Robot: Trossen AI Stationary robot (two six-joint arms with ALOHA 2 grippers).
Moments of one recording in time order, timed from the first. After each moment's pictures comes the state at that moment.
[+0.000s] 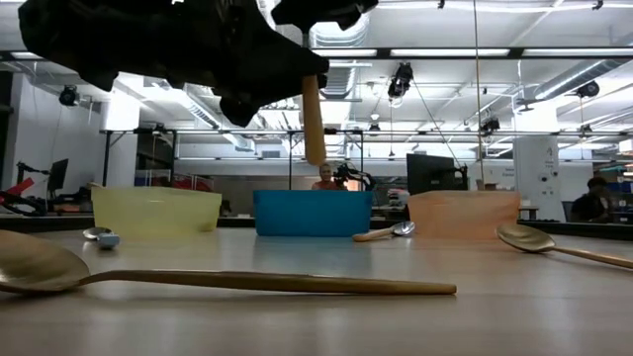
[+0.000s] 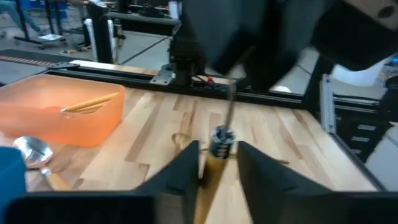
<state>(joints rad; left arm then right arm) -0.29 1.67 0.61 0.94 -0.33 -0.18 0.23 1.68 1.31 -0.08 0.25 -0.21</state>
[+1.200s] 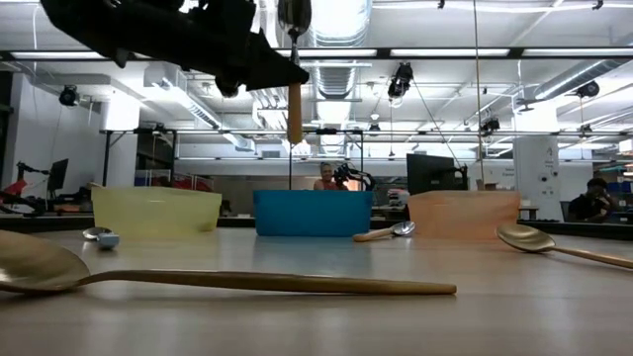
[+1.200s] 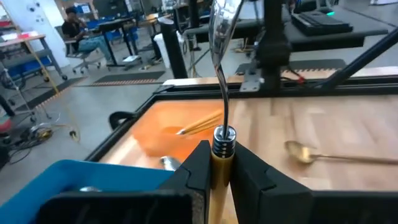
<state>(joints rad) -0.09 1.41 0.61 0.66 -0.40 0.09 0.12 1.67 1.55 -0.07 0.39 -0.25</state>
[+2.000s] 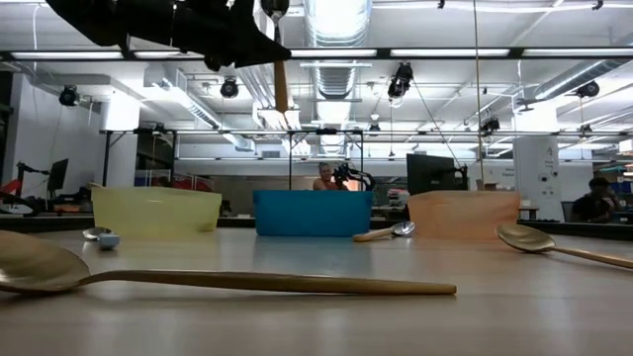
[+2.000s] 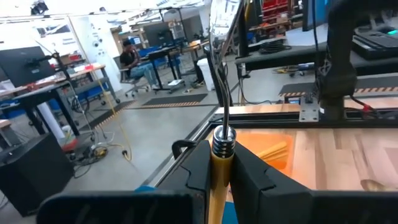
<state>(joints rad) 0.04 1.24 0.61 0.63 -0.44 0.23 0.29 1.74 1.54 -0.20 1.06 0.21</state>
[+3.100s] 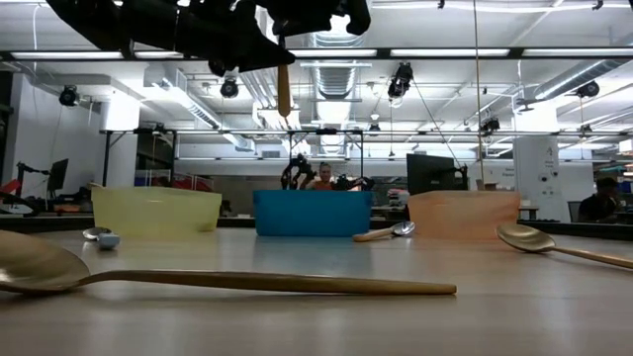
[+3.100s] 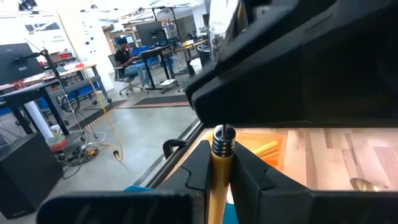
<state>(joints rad) 0.03 1.27 0.61 0.66 -0.40 0.21 0.12 1.88 1.53 0.13 0.97 0.04</state>
